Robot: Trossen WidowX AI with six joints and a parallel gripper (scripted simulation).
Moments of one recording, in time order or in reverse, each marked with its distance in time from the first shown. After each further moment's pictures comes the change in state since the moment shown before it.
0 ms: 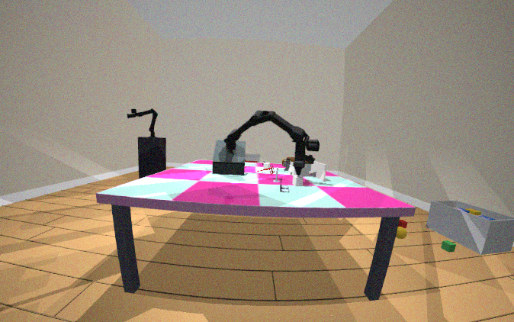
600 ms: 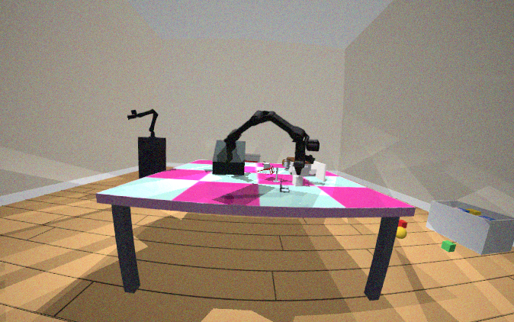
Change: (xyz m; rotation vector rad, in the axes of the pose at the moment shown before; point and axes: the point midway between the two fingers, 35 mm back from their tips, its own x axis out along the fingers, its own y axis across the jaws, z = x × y) arm 0.000 0.000 0.000 0.000 0.000 0.000
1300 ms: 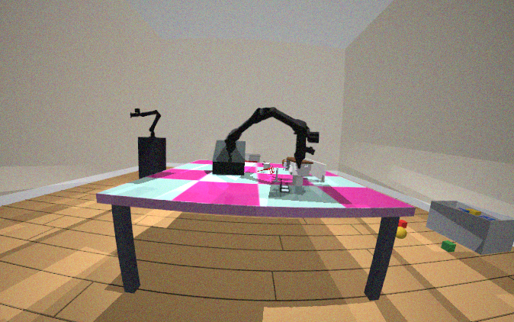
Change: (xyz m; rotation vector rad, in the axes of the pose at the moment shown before) arm -0.048 0.044 0.000 -0.004 0.007 0.010
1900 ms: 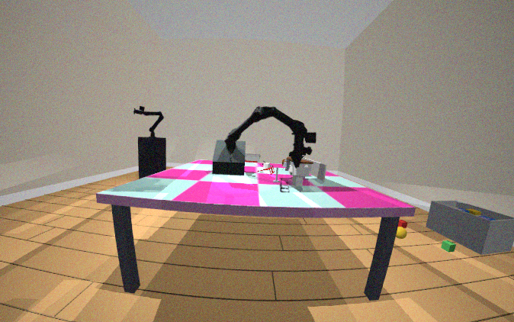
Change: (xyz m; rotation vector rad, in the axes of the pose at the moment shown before) arm 0.002 0.034 -0.015 0.204 0.005 0.012
